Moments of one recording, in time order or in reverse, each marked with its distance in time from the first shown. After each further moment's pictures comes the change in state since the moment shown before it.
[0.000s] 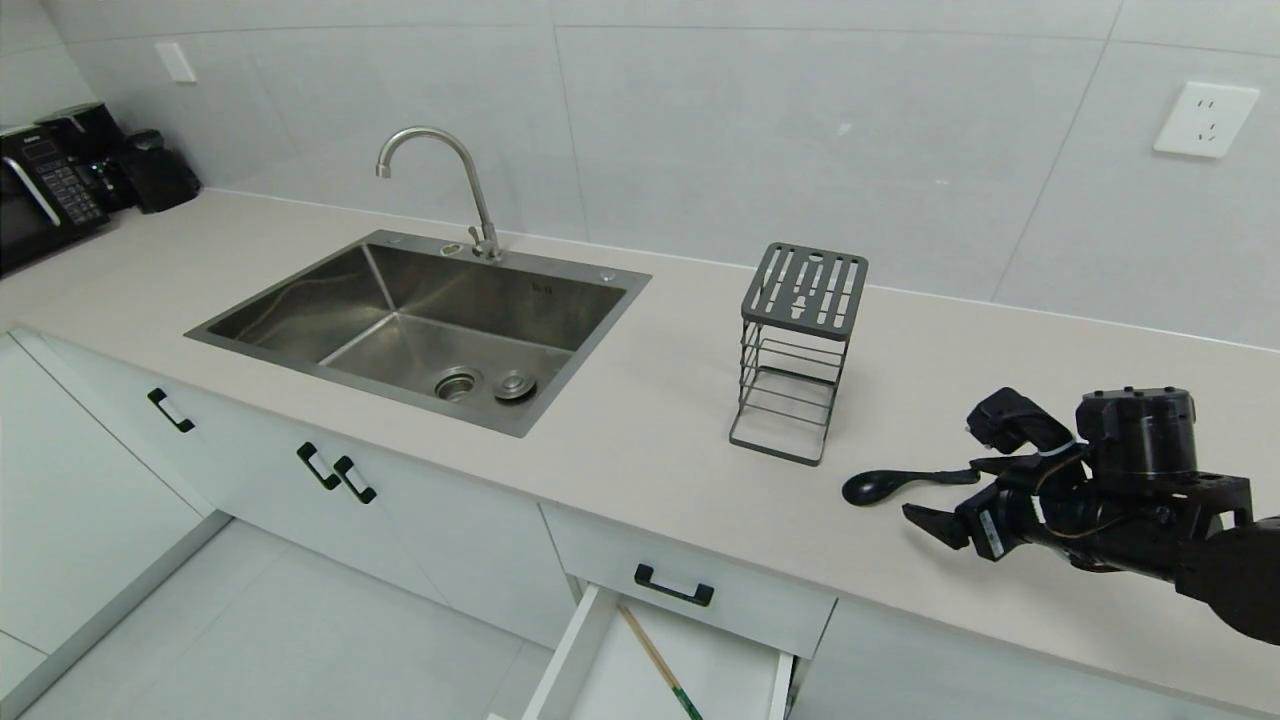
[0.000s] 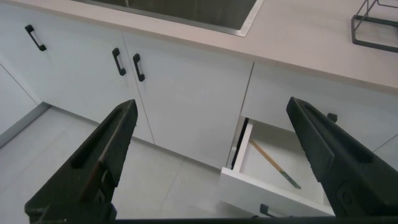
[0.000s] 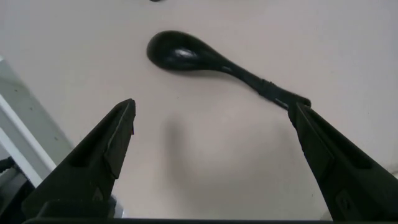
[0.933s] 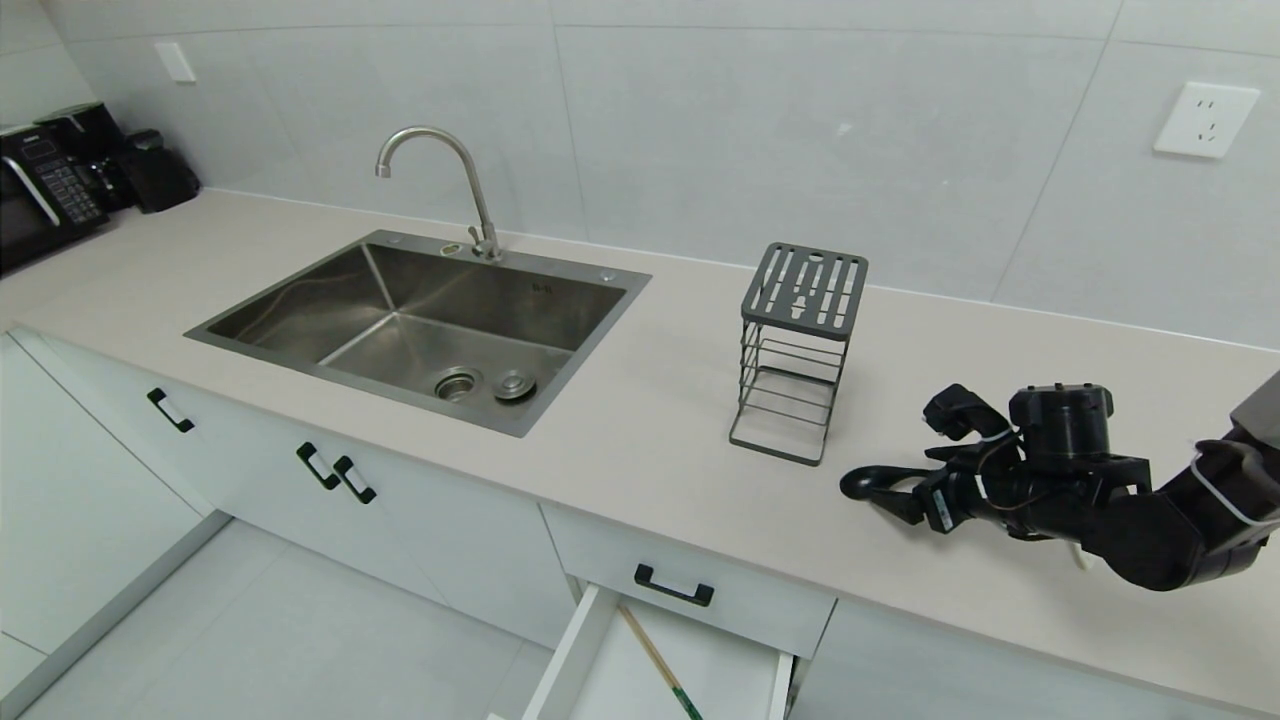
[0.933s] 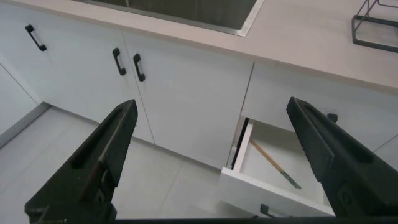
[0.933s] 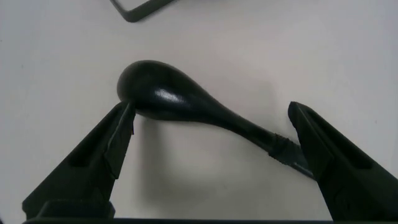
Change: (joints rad) left arm 0.000 0.000 0.000 0.000 0.000 0.000; right arm -0.030 0.229 -0.184 -0.053 0.100 -0.003
